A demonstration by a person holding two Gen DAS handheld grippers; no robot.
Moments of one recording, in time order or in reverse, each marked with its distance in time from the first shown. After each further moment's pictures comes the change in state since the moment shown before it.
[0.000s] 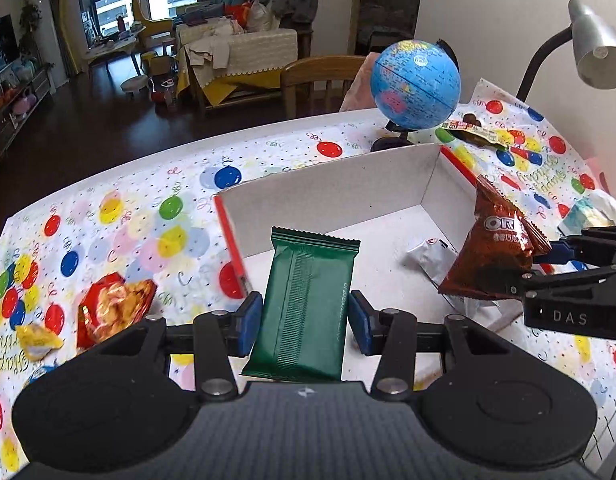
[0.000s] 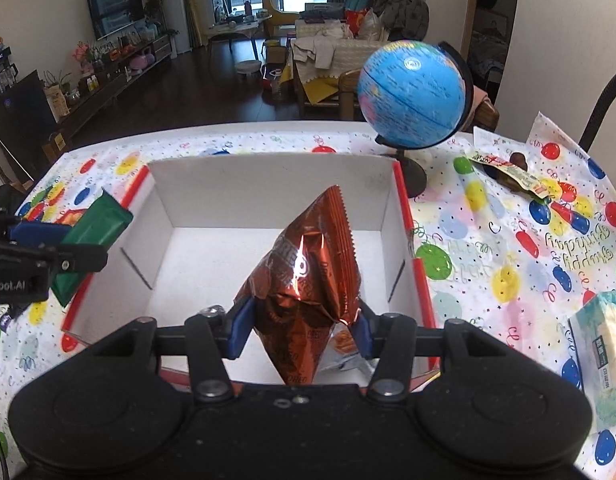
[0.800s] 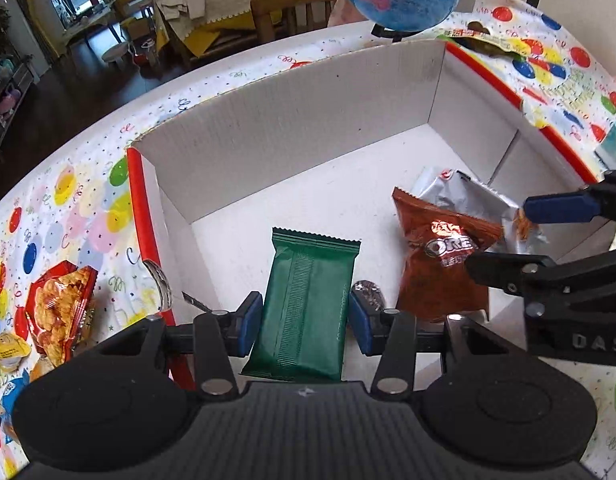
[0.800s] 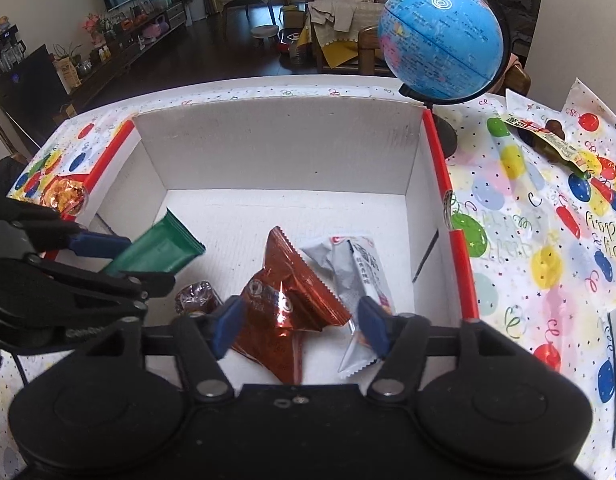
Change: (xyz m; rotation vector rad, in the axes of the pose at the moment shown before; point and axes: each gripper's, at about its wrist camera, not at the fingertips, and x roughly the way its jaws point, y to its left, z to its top) left arm 0.087 -0.038 -0.006 0.115 0.194 0.056; right arm 0.048 -0.007 -0.005 -0.013 0.103 0.068
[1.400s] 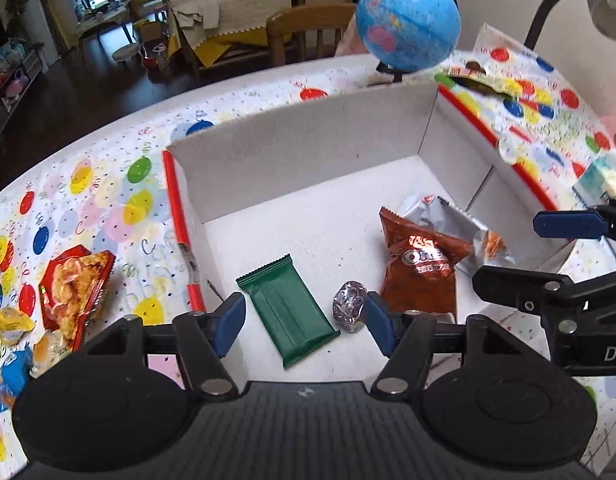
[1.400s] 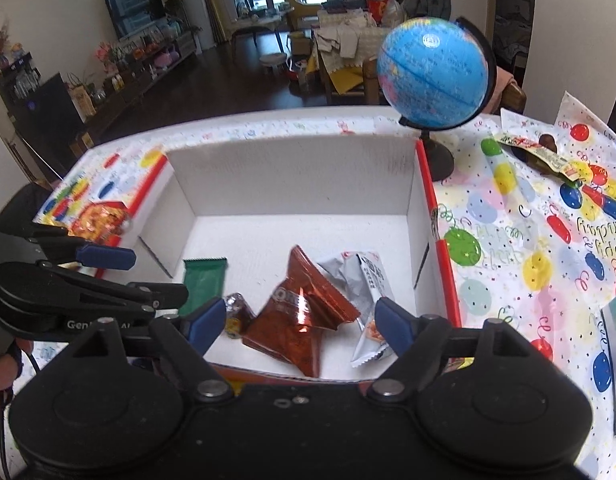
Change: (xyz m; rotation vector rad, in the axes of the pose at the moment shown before) left arm -0.046 0.011 -0.010 -0.099 -0.067 -0.048; right arm -0.047 0.001 -0.005 0.026 -0.088 0.057
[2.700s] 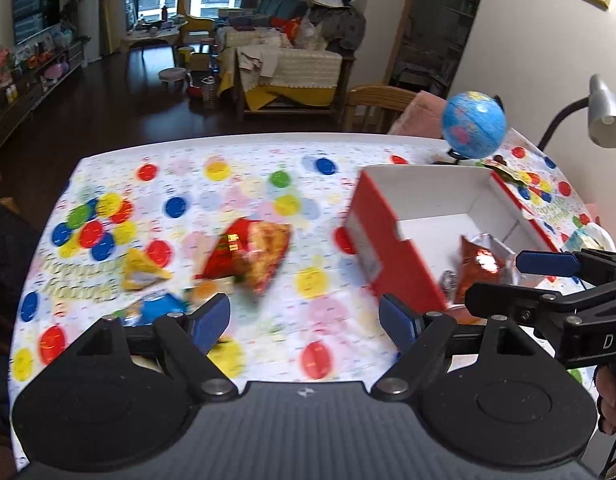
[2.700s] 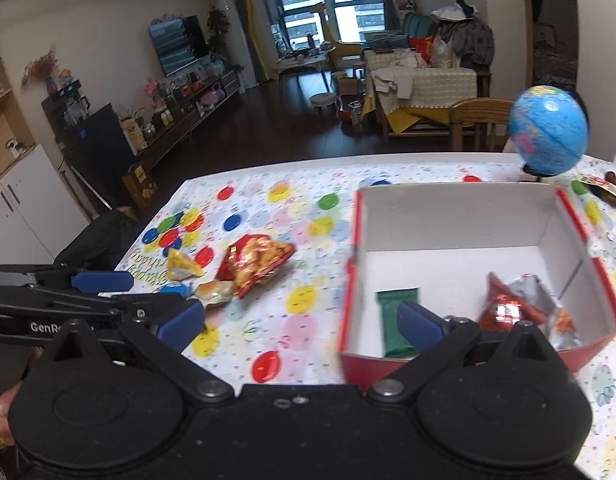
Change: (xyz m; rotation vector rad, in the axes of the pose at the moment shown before) left arm -0.123 0.189 -0.103 -0.187 -0.204 -0.049; right arm -0.021 0.187 -0.006 -0.005 -0.123 0.102
